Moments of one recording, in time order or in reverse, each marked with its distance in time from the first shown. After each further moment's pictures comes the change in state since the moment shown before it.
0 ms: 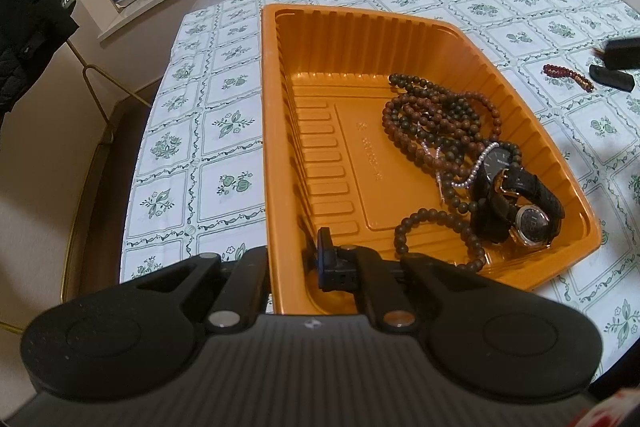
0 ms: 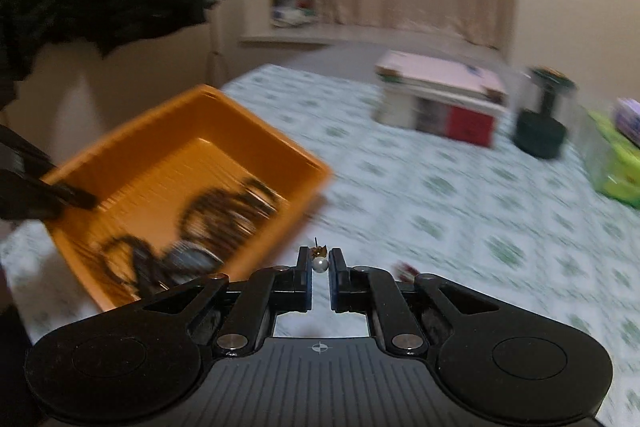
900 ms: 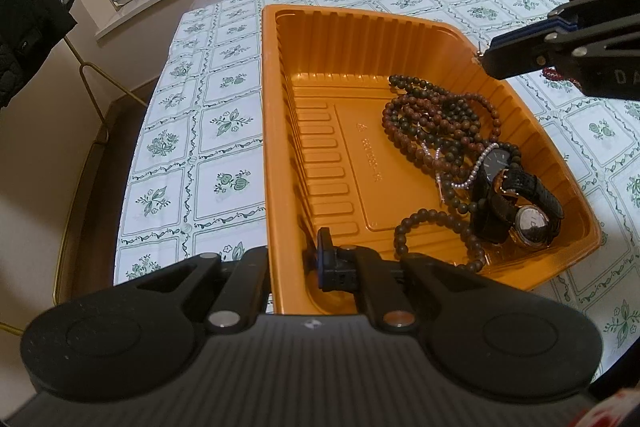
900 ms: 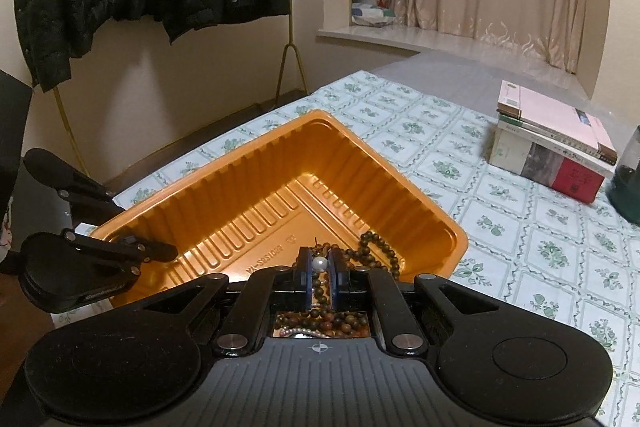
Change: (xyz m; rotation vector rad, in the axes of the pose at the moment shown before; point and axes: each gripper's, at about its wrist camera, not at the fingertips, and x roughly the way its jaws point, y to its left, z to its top) left arm 0.001 0.002 -0.001 -0.009 -0.005 -0.012; right arm 0.061 0.073 0.047 -0.111 0.033 0.158
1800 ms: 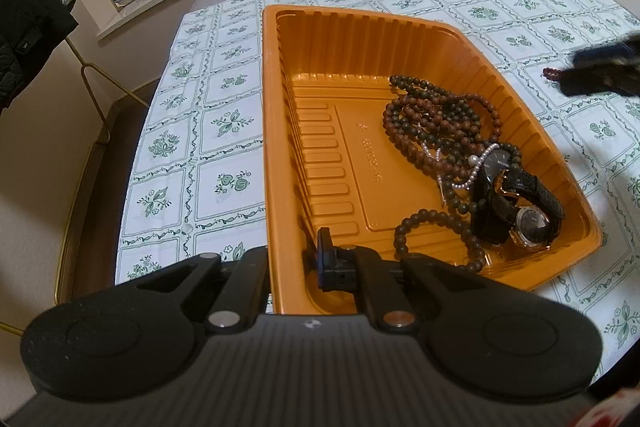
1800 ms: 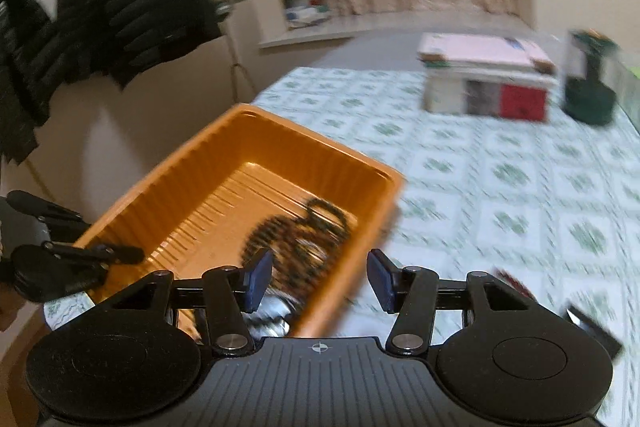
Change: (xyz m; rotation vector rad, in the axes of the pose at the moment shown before) left arm 0.001 0.000 -0.001 -0.001 -0.003 0.002; right arm -0.041 -0.054 -0.048 0.296 -0.037 -0.053
